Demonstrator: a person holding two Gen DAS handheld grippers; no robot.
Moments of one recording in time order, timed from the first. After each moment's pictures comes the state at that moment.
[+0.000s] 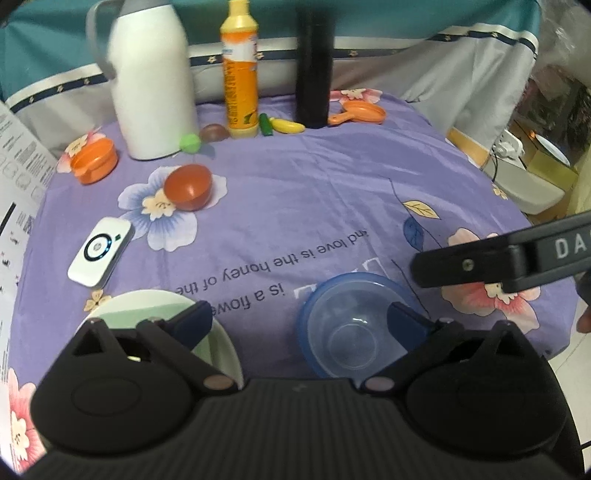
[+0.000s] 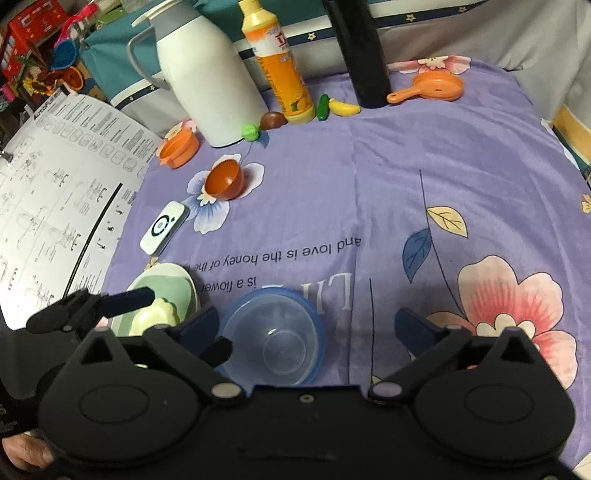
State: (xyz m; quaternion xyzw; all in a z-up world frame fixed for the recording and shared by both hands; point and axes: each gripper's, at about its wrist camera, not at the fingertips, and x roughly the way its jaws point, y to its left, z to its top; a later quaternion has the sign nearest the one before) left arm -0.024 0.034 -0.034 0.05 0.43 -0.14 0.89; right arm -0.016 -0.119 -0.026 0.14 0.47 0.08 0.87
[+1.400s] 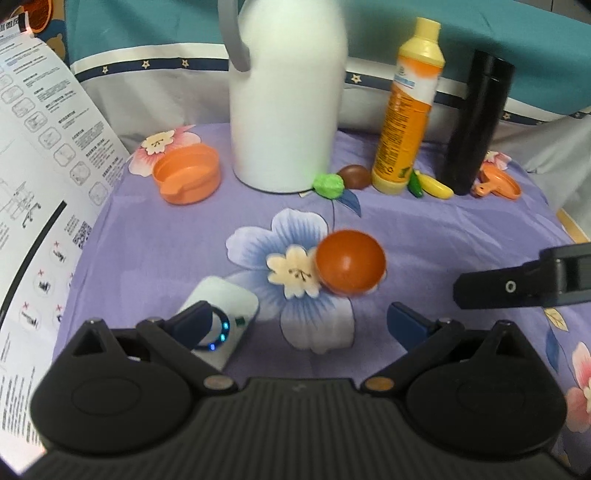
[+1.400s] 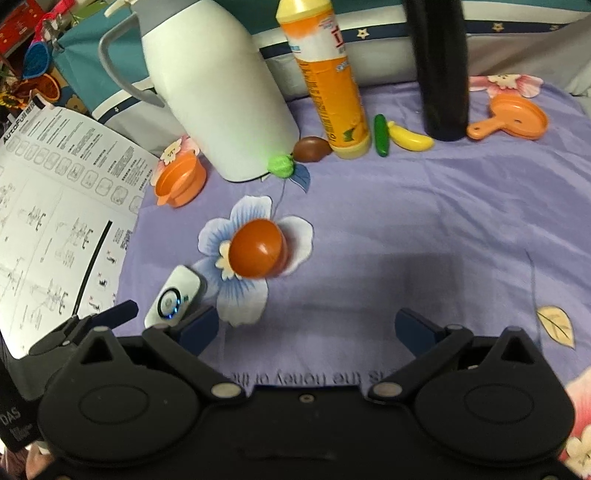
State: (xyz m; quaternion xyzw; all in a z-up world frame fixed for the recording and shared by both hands) left arm 0.118 0.142 -0.051 -0.01 0.41 -0.03 0.91; right arm 0.144 -0.027 -0.038 0.14 0.48 0.08 0.86
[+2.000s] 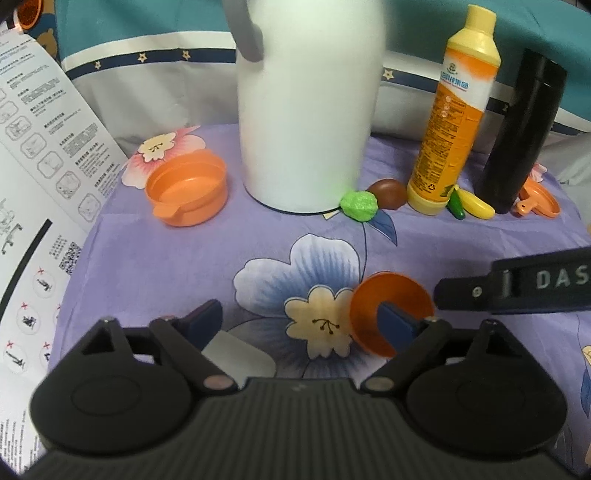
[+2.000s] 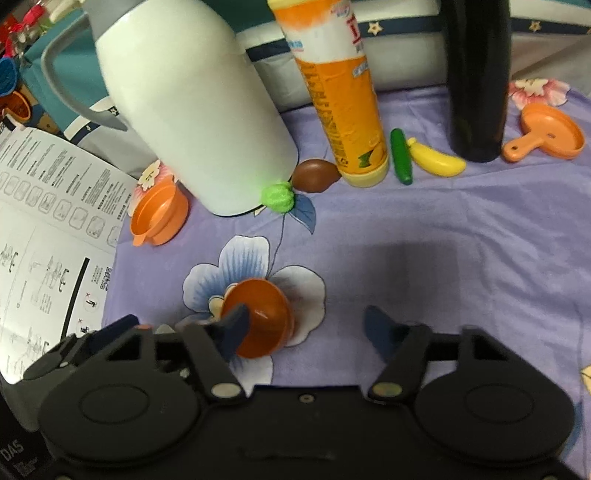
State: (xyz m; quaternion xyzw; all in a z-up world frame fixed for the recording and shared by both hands) left arm 0.185 0.149 -0.073 0.00 0.42 -0.01 0.91; right arm 0.220 -0.006 -0.067 0.16 0.48 0.07 0.86
